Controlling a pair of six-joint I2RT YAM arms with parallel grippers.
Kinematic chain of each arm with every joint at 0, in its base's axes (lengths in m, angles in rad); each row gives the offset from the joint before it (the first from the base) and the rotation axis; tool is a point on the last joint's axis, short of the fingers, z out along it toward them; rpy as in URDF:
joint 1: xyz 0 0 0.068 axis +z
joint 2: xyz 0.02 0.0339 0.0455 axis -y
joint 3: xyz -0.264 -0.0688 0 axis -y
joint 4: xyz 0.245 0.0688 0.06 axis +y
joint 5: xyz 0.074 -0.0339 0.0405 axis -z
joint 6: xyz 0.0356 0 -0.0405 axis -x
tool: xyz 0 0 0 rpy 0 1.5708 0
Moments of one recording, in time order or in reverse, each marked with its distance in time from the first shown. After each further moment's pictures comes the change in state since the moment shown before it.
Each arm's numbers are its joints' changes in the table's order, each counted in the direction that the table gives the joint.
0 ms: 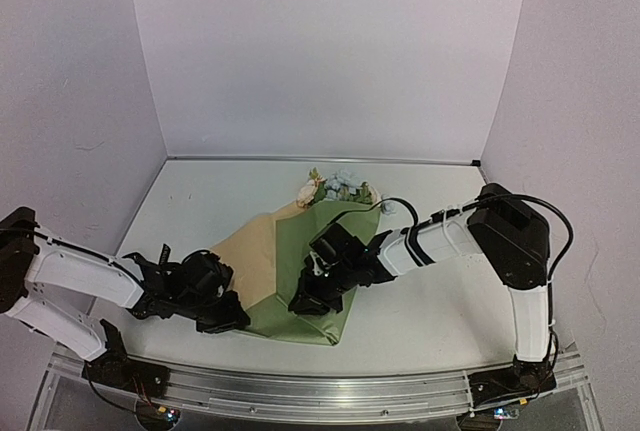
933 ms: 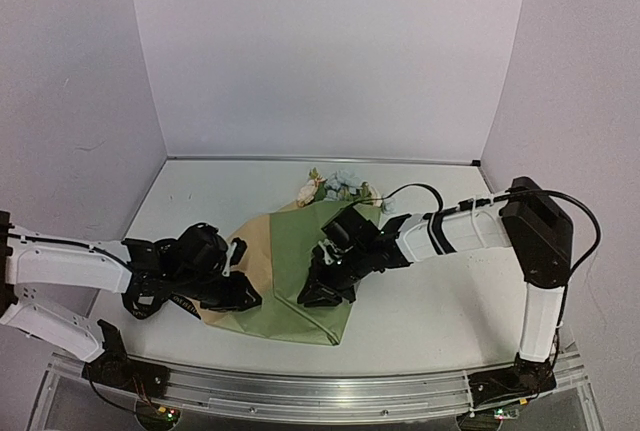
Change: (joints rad) left arm 0.003 0.092 0.164 0.140 0.039 -0.220; right arm -0.038 0.135 -0.018 0.144 -0.058 0.050
